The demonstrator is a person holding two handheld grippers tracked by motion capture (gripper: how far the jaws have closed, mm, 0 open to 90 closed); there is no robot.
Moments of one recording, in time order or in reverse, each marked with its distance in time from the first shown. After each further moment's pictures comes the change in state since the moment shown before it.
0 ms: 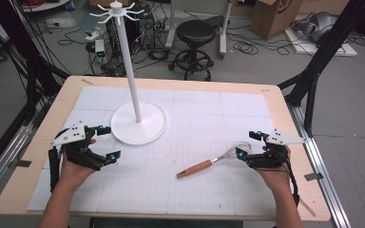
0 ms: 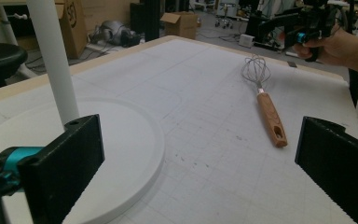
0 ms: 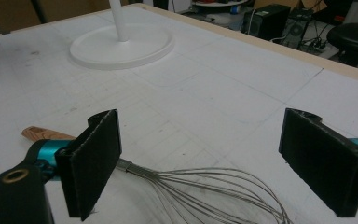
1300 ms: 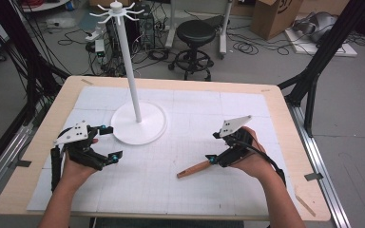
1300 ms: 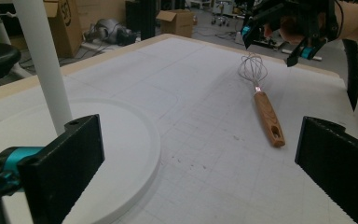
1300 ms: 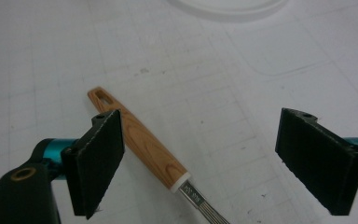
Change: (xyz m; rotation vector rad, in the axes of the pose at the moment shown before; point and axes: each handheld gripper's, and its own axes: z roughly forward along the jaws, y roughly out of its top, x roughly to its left) left arm 0.000 0.002 0.005 0.011 -0.016 0.006; right arm 0.051 0.064 0.077 0.426 0.273 -0.280
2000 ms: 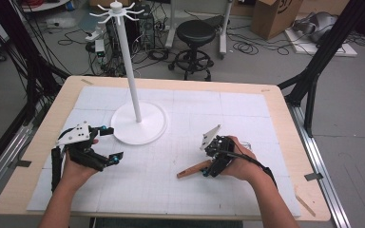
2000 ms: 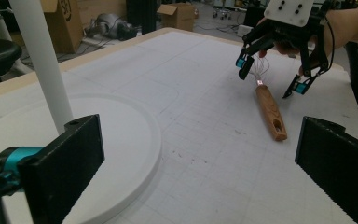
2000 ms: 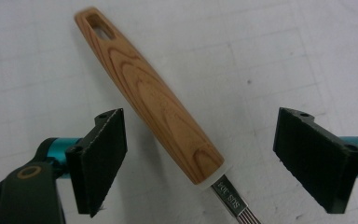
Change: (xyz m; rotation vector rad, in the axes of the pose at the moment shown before) left arm -0.002 -0.001 0.002 0.022 0.005 0.008; right arm 0.013 0.000 0.054 0.299 0.057 -0.093
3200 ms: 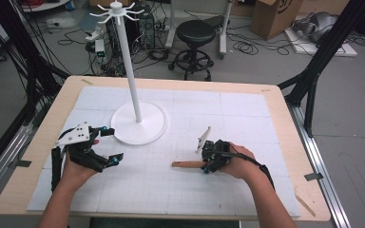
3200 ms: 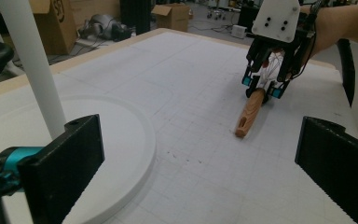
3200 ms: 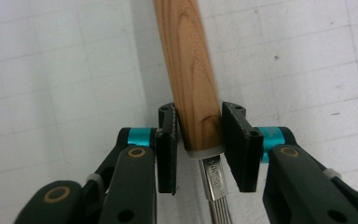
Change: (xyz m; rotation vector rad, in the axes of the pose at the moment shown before) left arm -0.001 0.000 0.000 0.000 -0.024 0.009; right arm 0.002 0.009 0.008 0.158 0.037 -0.026
